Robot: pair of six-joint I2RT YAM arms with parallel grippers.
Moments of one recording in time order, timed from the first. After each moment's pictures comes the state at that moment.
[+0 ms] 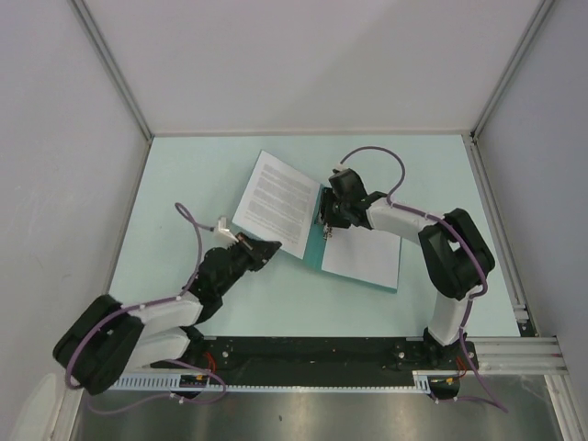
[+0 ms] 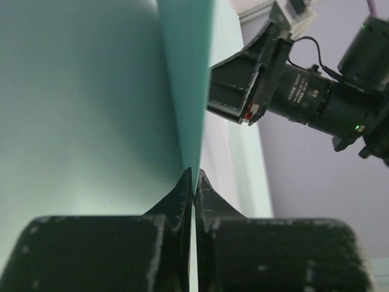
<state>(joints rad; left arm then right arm) -0.60 1.18 0.12 0.89 -0.02 -1.14 0.58 1.83 1.19 -0.22 -0.01 0.64</state>
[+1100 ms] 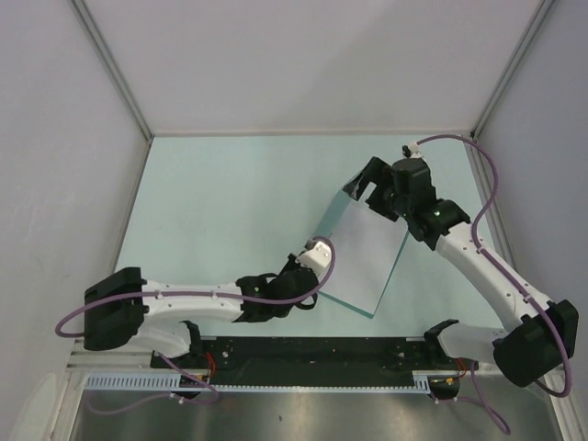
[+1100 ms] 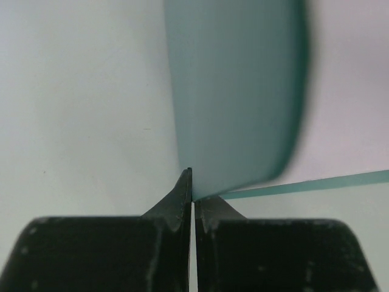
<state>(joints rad) -1.28 1.32 0.68 -0.01 -0.72 -0.19 0.46 1.21 1.10 -0.43 0.02 0.83</state>
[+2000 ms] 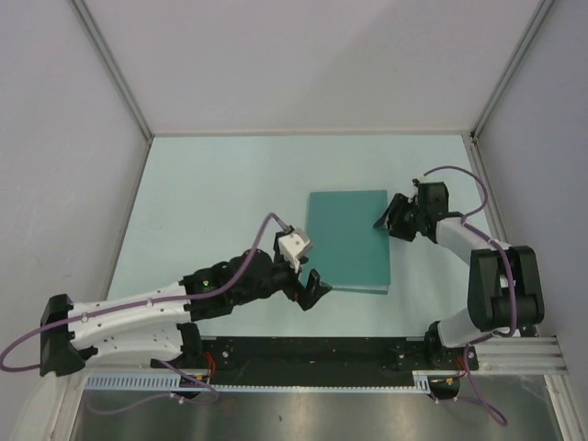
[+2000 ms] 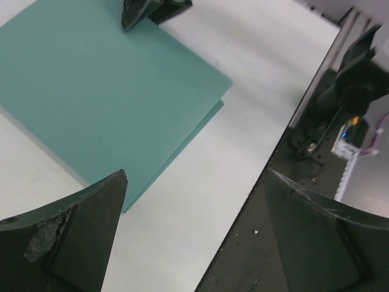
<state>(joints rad) -1.26 0.99 0.73 -0.10 -0.21 -0.25 0.10 1.46 0.77 -0.13 -0.39 0.57</state>
